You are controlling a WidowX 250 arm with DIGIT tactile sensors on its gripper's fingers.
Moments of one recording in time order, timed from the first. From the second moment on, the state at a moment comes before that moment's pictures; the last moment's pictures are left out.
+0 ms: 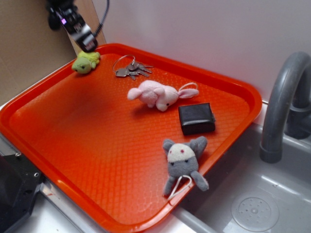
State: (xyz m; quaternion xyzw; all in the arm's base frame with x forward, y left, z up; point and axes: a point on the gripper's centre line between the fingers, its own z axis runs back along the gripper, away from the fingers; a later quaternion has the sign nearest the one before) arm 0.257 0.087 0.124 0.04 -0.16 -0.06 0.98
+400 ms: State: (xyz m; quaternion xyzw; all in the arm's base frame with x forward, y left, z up) arm 0.289 0.079 0.073 0.04 -0.15 -0.09 0.98
